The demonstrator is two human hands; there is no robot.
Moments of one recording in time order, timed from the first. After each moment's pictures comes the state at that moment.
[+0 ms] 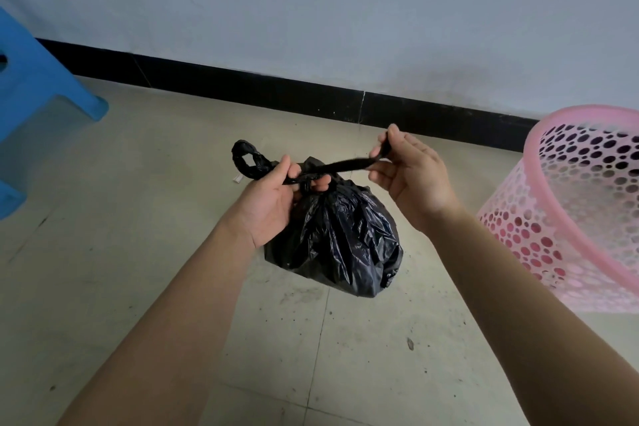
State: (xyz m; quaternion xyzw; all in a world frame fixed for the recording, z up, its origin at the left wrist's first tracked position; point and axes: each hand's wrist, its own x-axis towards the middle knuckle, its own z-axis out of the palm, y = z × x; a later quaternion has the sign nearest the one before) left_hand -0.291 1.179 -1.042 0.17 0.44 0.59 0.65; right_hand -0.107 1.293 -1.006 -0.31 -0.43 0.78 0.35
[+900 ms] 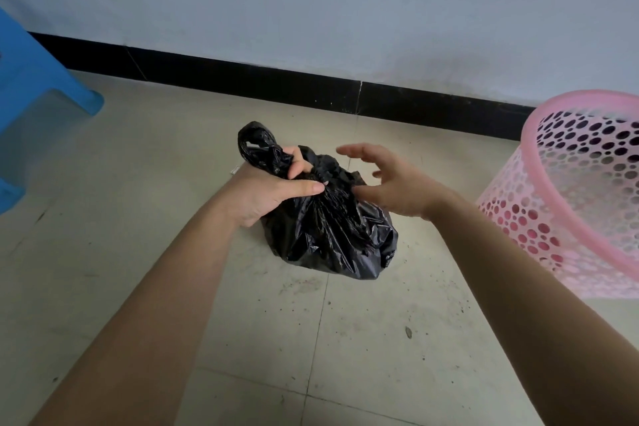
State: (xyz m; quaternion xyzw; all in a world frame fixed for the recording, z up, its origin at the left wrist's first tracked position) left_hand -0.293 1.172 -1.014 0.43 0.64 0.44 0.45; right_hand -0.097 1.303 -1.023 -0.31 -0.84 0.45 0.05
